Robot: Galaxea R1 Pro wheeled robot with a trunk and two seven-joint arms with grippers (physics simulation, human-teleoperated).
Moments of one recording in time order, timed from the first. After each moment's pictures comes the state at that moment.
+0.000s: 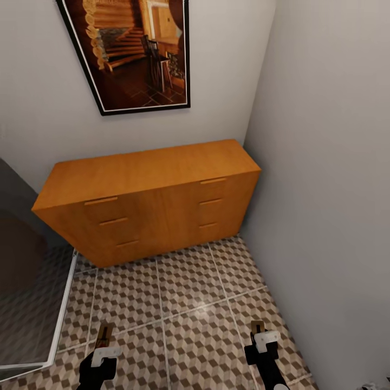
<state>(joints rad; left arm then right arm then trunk) -0.51 0.06 -1.31 0.07 1.36 -0.53 0.02 -0.40 -0.03 0.48 -0.34 -0.17 -0.45 -0.24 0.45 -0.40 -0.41</state>
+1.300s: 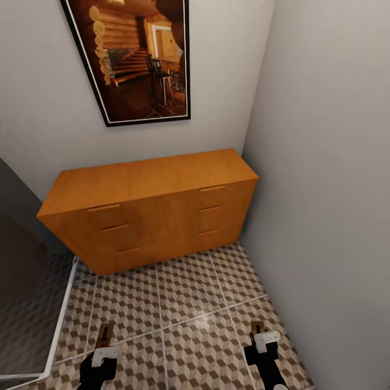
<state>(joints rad) -0.51 0.06 -1.31 0.07 1.36 -0.53 0.02 -0.40 -0.03 0.48 -0.34 -0.17 -0.45 -0.24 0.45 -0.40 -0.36</state>
